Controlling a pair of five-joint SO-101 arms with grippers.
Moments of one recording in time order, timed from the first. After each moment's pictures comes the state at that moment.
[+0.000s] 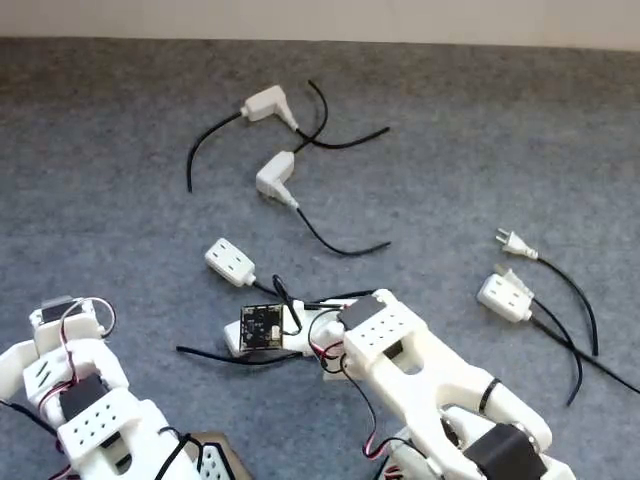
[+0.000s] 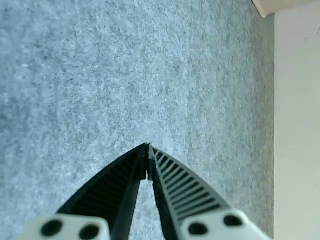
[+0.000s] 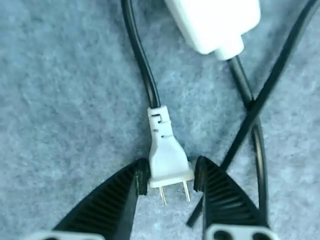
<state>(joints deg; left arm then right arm) -45.8 -72.7 96.1 18.4 68.4 -38.6 -22.9 60.3 50.0 57.8</state>
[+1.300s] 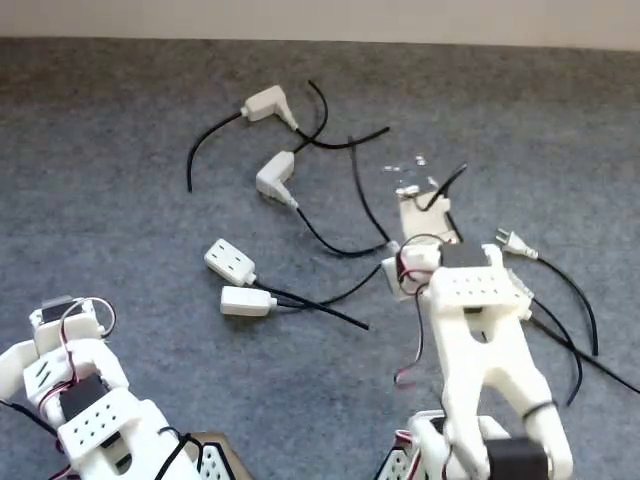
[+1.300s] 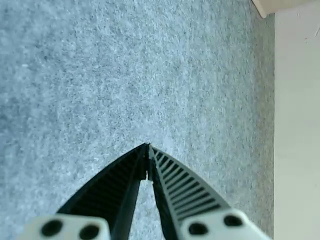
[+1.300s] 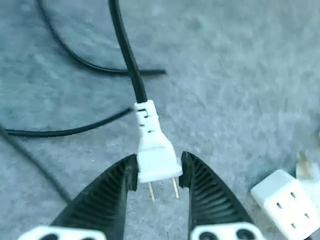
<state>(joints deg) -45.8 -72.7 96.1 18.4 68.4 -4.7 -22.0 46.3 52.6 16.4</state>
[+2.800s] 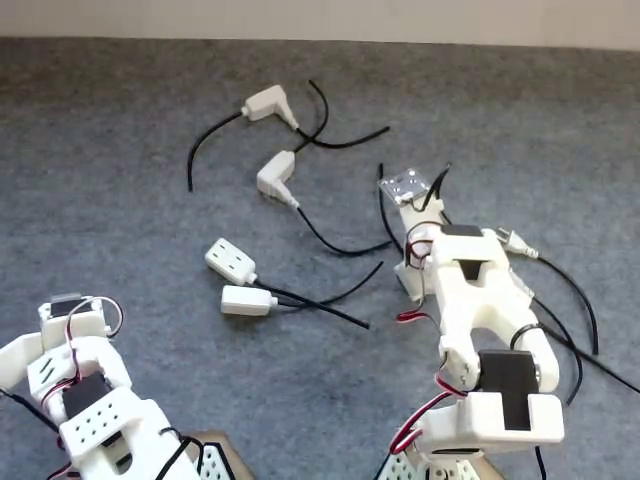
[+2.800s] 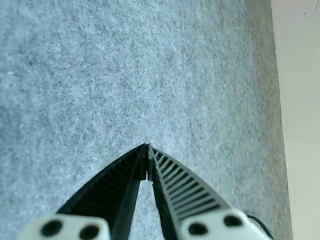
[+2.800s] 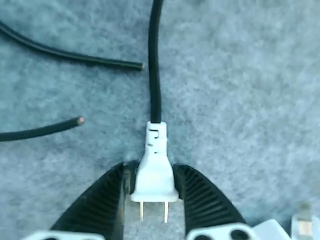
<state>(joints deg) -44.1 -72.8 96.1 18.4 62.9 -2.6 -0.1 39.6 44.3 32.9</state>
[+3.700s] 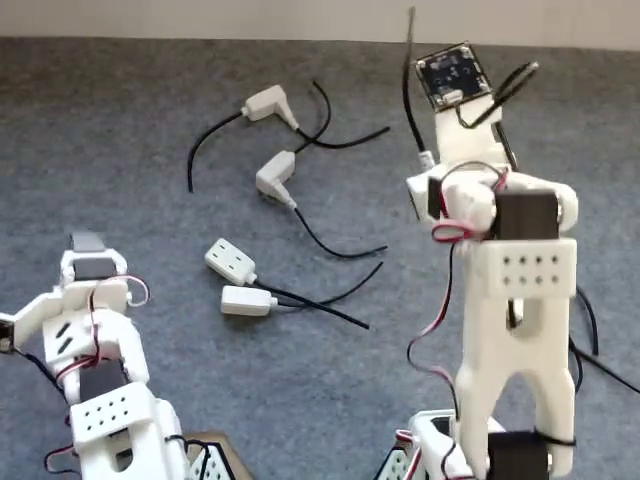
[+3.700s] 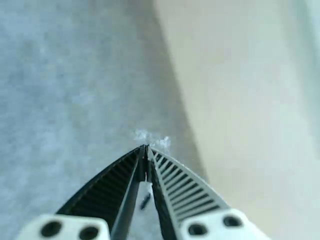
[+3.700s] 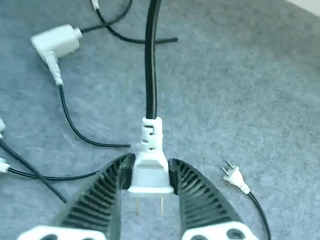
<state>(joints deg) -29.8 -72.8 92.8 1.0 62.9 -7.3 -25.3 -0.7 82.6 19.2</state>
